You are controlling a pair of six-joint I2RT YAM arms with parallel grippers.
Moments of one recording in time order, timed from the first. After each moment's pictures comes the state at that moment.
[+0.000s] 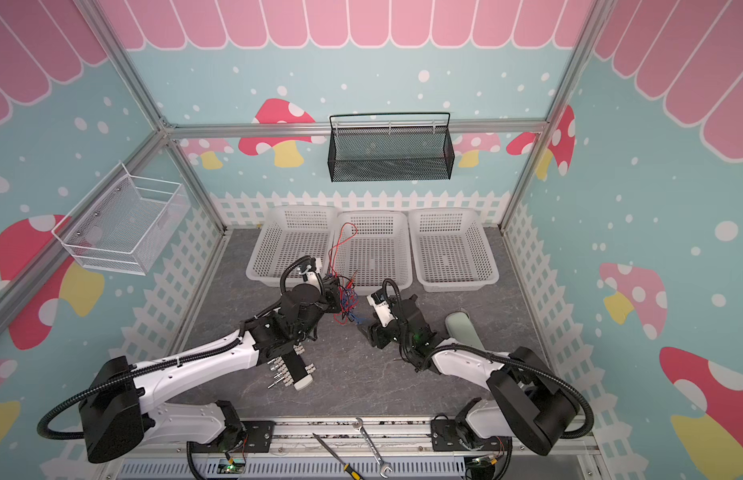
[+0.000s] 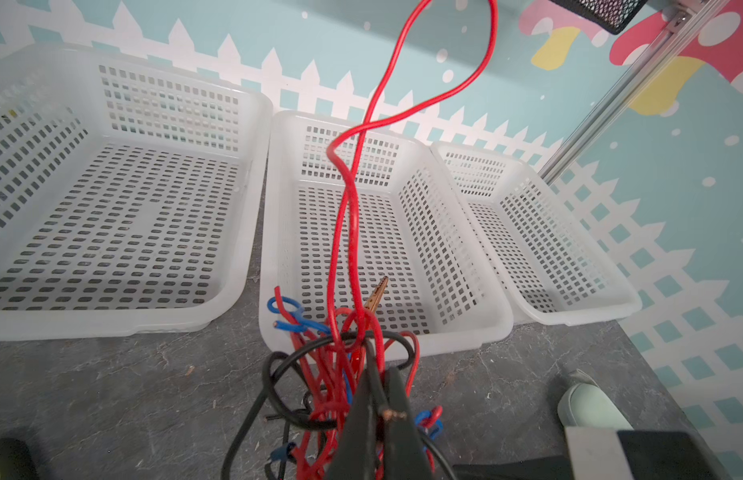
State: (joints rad) left arm -0.85 1.30 0.85 0.10 -0.48 -0.54; right arm 0.68 1.36 0.51 0.36 -0.25 0.15
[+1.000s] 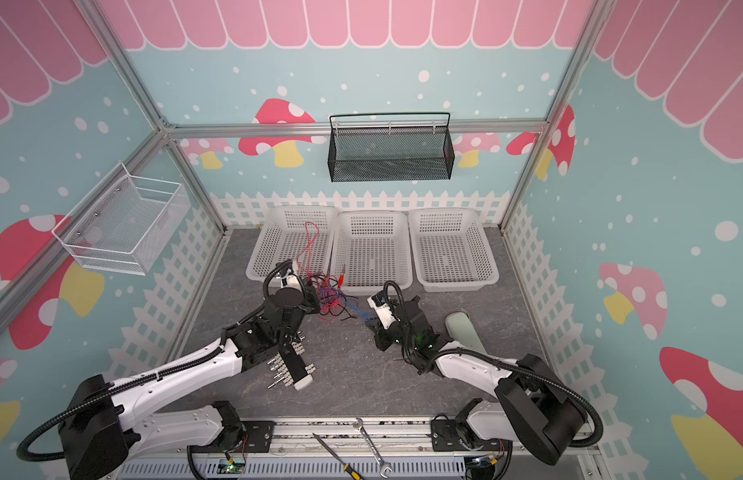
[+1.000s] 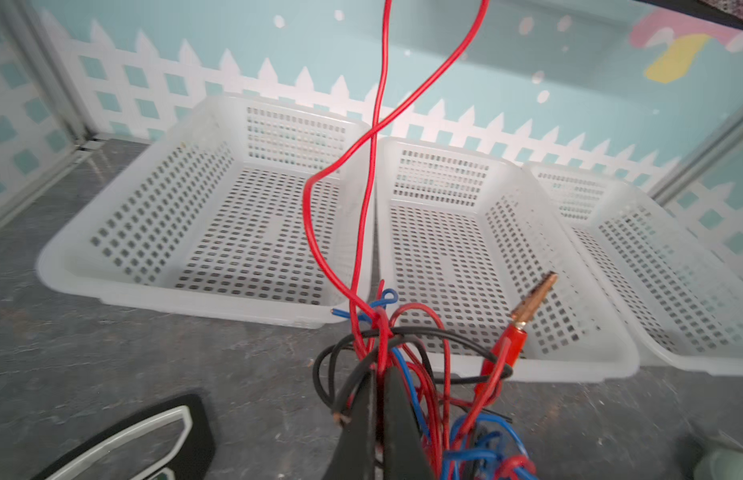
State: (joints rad) left arm -0.75 1.16 0.75 0.02 -0.64 -0.48; right arm 0.68 1.27 0.47 0.30 -0.24 0.11
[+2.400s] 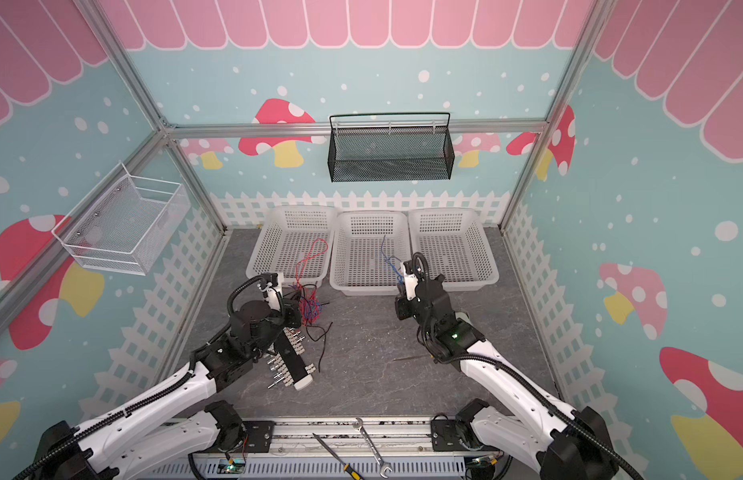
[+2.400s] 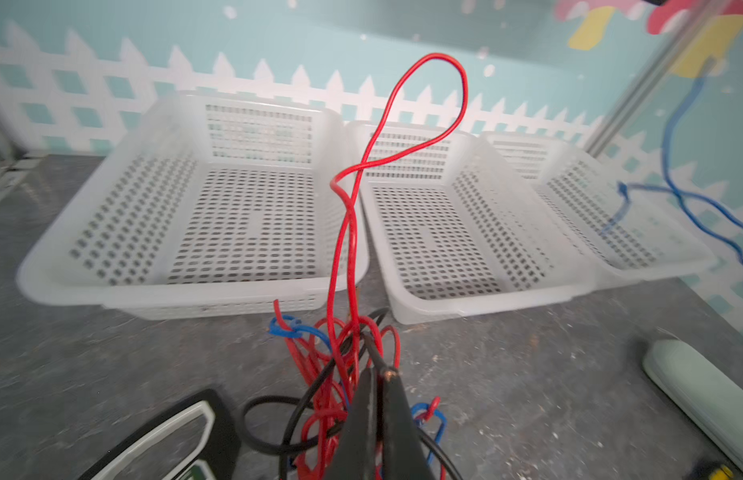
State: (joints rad) left arm -0.67 0.92 0.56 0.06 -0.31 -0.31; right arm 0.55 1.05 0.75 -0.09 0.16 0.13
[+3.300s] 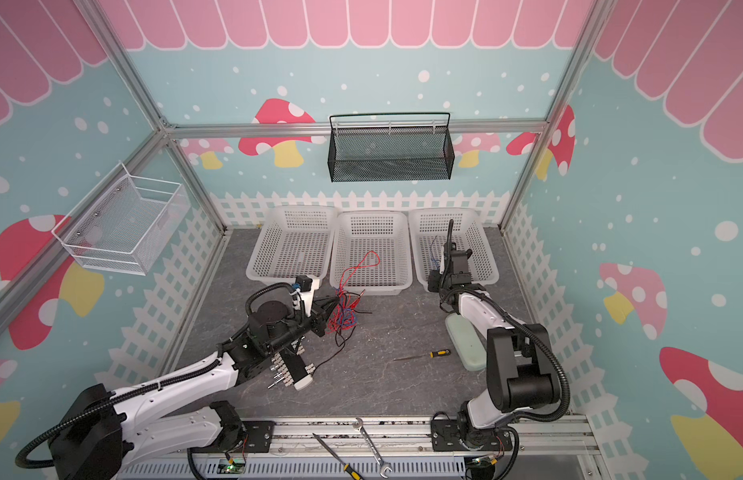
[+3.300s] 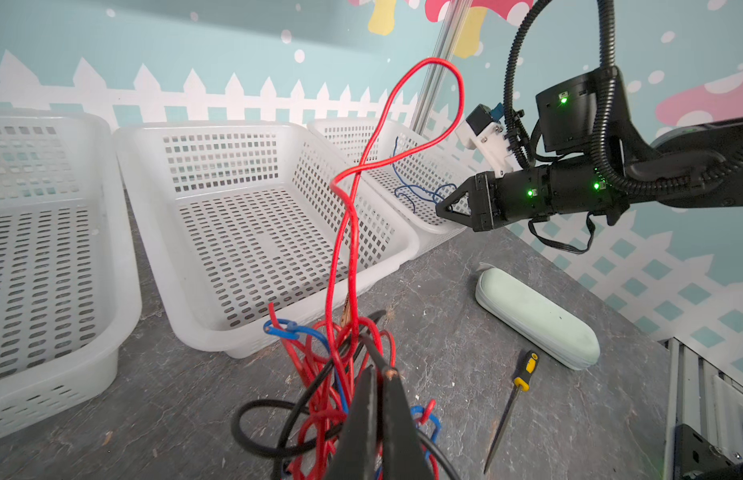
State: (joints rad) left arm -0.73 1.11 0.54 0.38 0.03 -0.27; right arm 0.10 1.54 0.92 -0.09 -0.01 0.17
